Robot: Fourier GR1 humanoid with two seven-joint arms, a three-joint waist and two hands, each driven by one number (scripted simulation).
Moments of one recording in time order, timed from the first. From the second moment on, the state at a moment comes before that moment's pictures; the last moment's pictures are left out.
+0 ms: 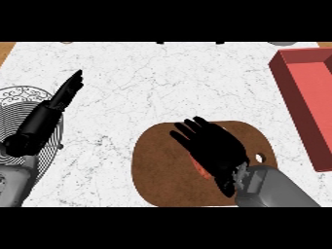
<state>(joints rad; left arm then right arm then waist) -0.23 0.39 -0.11 -1.51 0.01 -0.10 -0.09 -0.45 -0.29 0.64 -1.69 0.89 0.69 0.29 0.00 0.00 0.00</state>
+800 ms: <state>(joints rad) -0.20 0.31 -0.06 -1.56 -0.07 -0.15 -0.07 -0.43 -0.21 0.57 -1.51 1.08 0.63 0.15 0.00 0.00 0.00</state>
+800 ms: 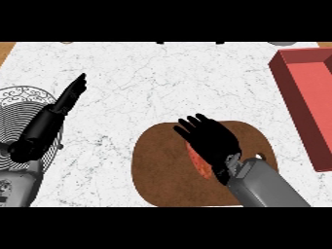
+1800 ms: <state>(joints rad) -0.21 0.28 -0.01 -1.58 -0.09 -0.21 -0.05 -0.51 -0.13 0.39 -1.25 1.19 0.33 -0.01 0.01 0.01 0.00</state>
